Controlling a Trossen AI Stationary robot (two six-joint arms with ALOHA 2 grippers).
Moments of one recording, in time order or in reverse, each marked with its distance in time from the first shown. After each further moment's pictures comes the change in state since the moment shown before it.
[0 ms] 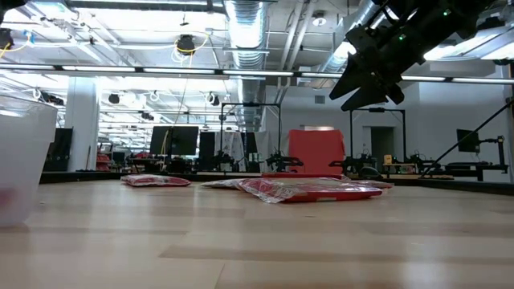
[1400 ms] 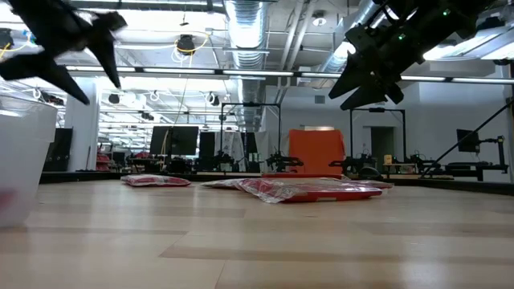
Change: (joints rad) left arm 0.989 -0.381 -0.055 -0.126 -0.567 0.338; right arm 0.000 0.000 0.000 0.008 0.003 -0.012
